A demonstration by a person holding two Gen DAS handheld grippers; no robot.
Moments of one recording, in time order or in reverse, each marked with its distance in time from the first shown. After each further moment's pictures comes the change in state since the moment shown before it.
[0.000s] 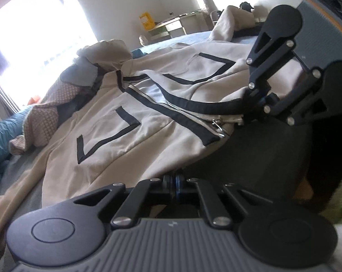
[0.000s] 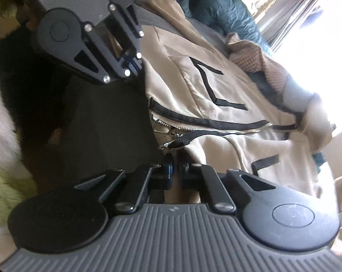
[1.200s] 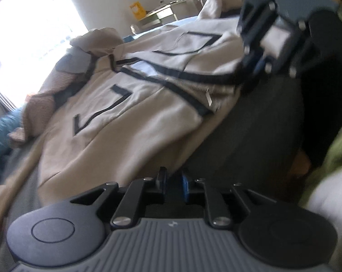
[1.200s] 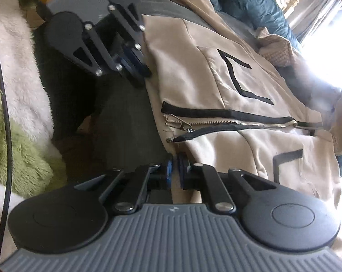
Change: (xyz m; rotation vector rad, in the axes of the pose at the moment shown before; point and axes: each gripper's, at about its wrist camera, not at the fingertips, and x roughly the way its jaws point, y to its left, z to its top) left arm -0.009 -0.014 -0.045 0.073 0.073 0.056; right arm -0.009 0.007 -0.007 -0.050 0.044 0.123
